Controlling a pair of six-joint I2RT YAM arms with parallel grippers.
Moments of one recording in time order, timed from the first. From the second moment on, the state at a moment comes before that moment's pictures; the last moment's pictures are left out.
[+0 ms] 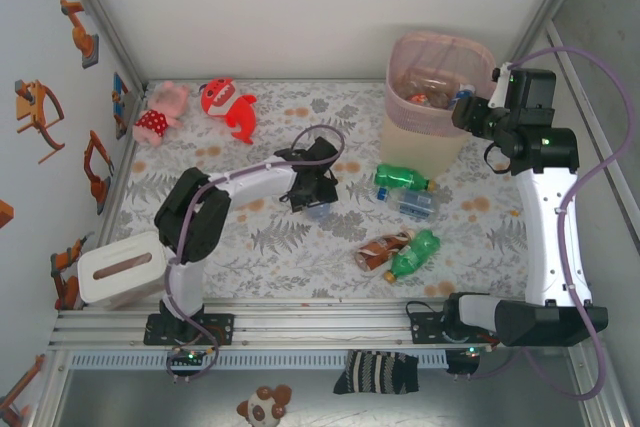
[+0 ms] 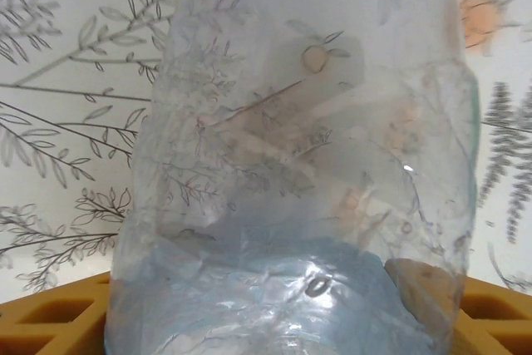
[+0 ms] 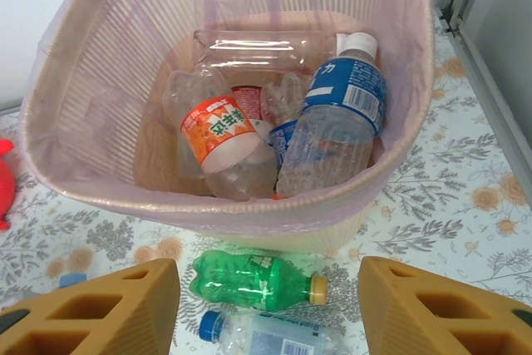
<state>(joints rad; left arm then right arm) -0.83 1.95 1.40 -0.70 -0.06 -0.94 0.00 1.25 1.59 -0.97 -0.09 0.23</state>
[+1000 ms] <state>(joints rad) -0.82 1.46 1.12 0.27 0.78 -0.55 0.20 1.07 1.37 -0.36 -0.76 0.38</state>
